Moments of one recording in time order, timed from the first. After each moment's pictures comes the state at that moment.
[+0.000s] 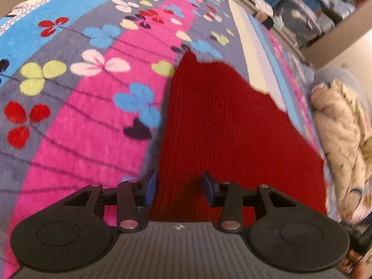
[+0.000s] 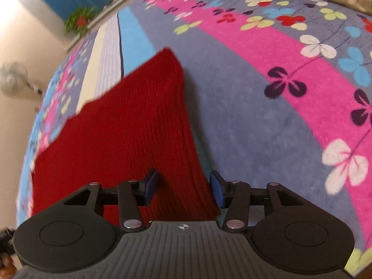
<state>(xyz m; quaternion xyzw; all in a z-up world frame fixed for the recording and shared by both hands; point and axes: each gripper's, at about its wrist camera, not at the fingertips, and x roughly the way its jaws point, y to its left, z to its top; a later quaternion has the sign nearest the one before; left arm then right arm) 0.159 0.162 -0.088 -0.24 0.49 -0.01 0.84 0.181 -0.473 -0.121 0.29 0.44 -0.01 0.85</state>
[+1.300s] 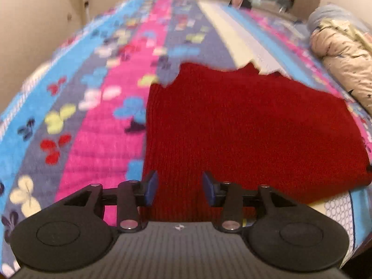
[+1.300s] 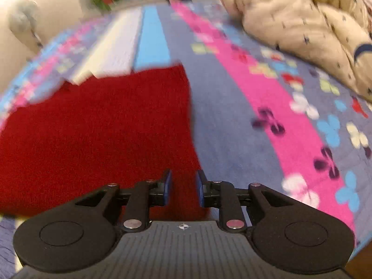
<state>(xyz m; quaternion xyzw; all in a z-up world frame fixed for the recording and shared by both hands) 0.103 0.081 -0.063 -0.03 0.47 0.02 0.88 0.145 -0.433 -0.110 0.08 0.44 -0.04 0.89</state>
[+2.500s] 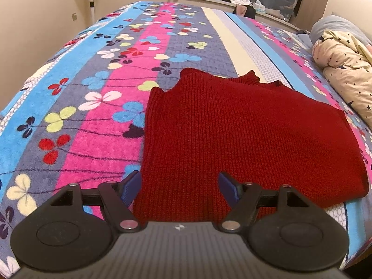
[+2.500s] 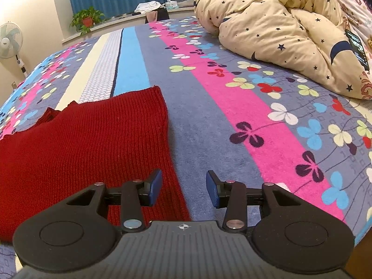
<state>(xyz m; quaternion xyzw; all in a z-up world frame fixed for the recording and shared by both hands) 0.101 0.081 -0.053 -0.05 0.44 0.03 0.90 0.134 -0.445 -0.087 0.11 0.37 -0.08 0.92</state>
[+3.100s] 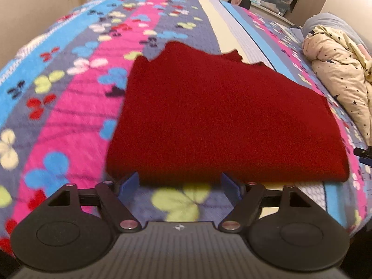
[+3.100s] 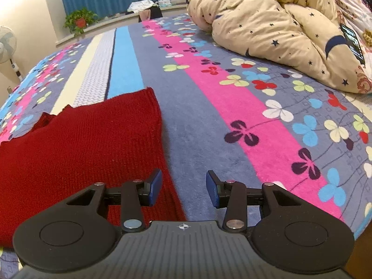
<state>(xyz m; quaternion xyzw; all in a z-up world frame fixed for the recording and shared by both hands) 0.059 0.061 -0.067 -0.10 0.47 0.00 0.88 0.138 -0.454 -0.085 0.13 0.38 -0.10 0.91</state>
